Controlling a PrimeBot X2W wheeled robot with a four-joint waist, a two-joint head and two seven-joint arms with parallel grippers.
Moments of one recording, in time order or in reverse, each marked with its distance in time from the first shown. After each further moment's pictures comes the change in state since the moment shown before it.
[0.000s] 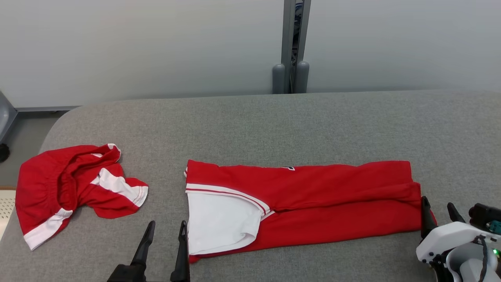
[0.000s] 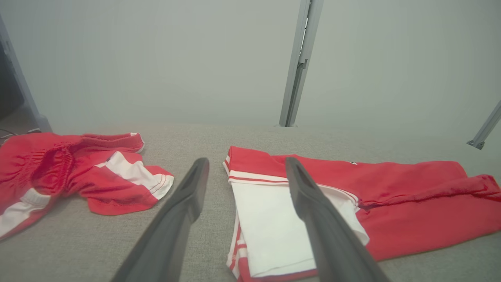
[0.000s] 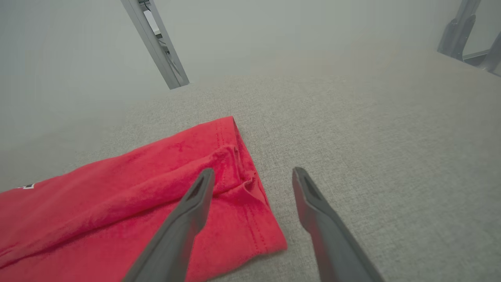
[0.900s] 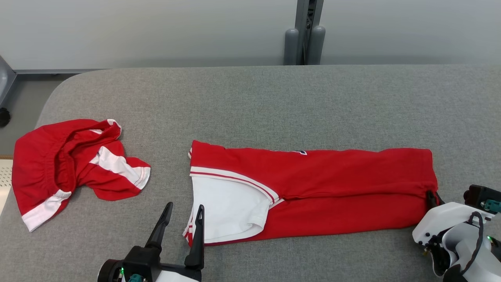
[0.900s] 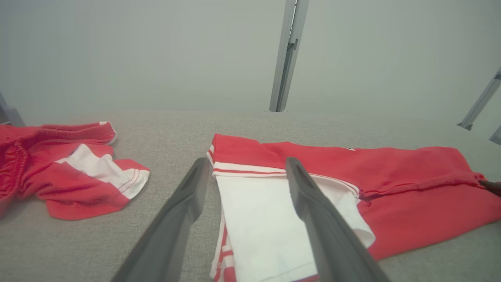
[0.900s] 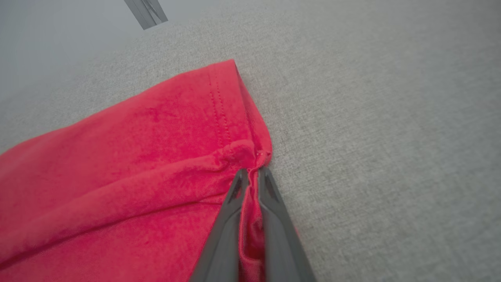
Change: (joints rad) left arm -0.094 0.000 -0.059 0.029 0.007 -0.028 0.000; right arm -0.216 -0.015 -0.019 0.316 0.002 0.000 0.021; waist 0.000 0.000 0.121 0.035
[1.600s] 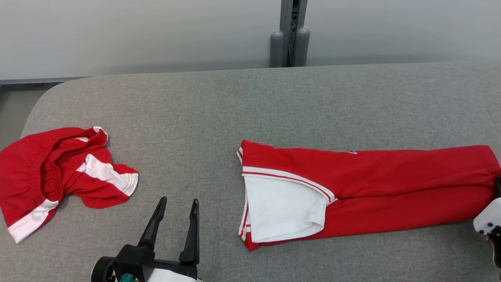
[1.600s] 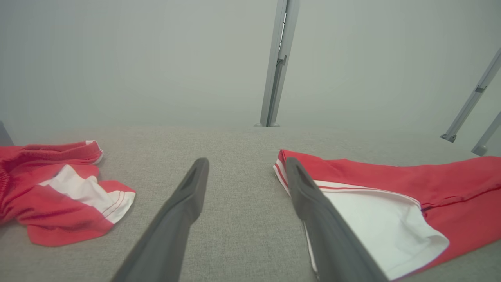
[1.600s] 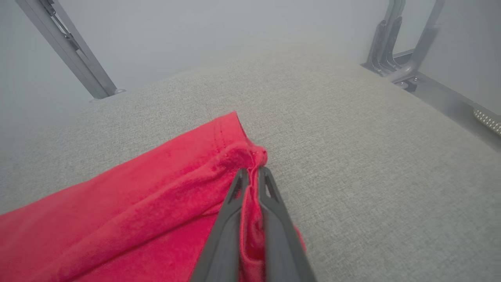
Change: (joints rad) left arm 0.009 0.000 0.023 -0.045 -0.007 -0.007 0.000; right arm 0.017 -0.181 -0.006 -0.074 0.067 0.000 -0.030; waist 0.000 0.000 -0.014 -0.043
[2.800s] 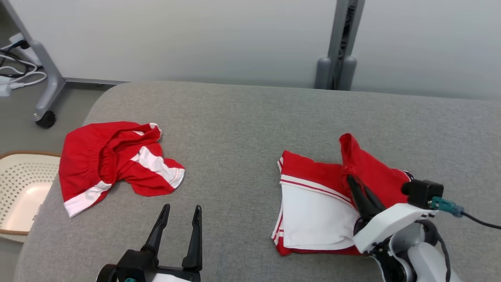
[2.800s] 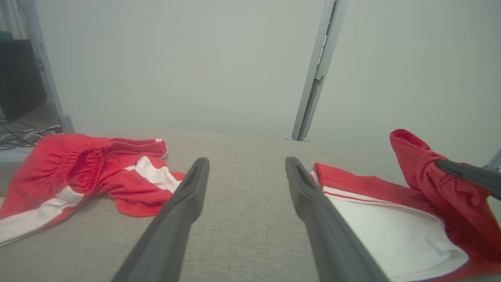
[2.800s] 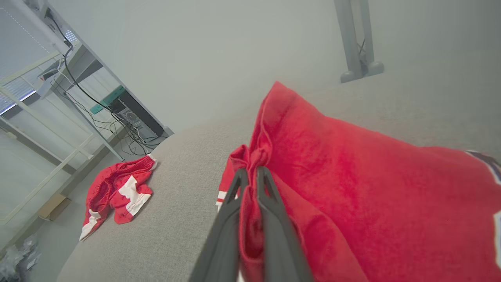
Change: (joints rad) left arm 0.016 0.000 -0.021 0.006 -0.044 0.013 0.000; right arm 0.287 0.239 0.415 -0.721 0.290 0.000 0.231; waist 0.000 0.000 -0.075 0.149
